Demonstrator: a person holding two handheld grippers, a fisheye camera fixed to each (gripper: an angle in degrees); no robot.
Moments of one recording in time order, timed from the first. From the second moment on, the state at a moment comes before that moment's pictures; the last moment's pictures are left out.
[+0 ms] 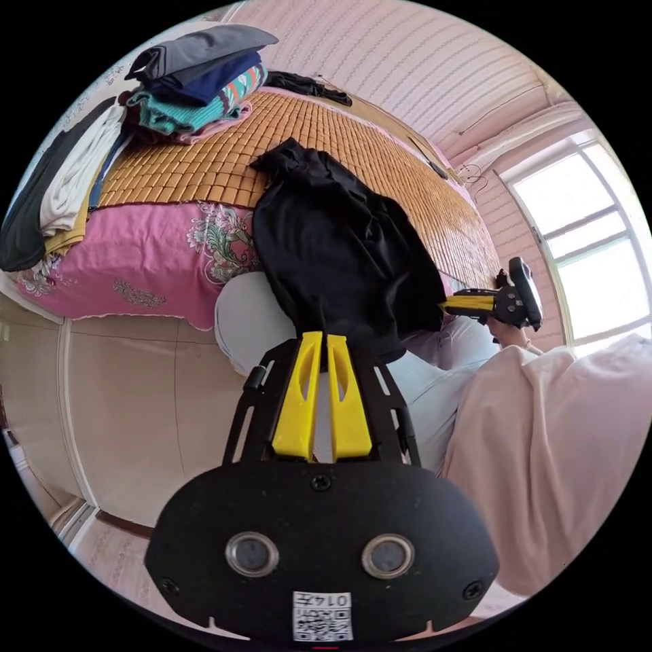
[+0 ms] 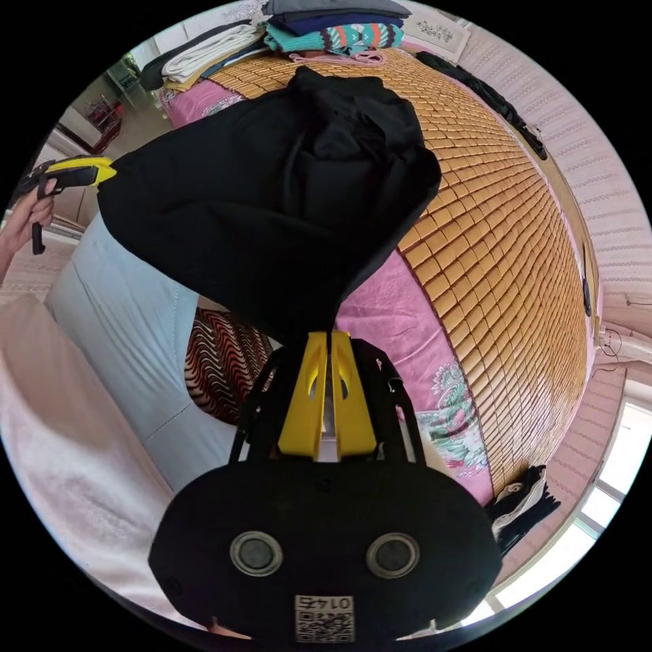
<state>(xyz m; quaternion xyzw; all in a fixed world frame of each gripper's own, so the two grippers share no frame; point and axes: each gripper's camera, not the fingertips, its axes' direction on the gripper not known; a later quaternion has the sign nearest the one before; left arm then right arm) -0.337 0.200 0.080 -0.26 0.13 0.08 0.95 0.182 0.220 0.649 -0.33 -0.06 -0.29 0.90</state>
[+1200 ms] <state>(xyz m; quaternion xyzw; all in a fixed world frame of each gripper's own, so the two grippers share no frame) -0.106 -0.161 -0.095 0.24 0.30 0.22 0.90 0.674 -0.014 0.317 0.20 -0.23 0.02 0.95</state>
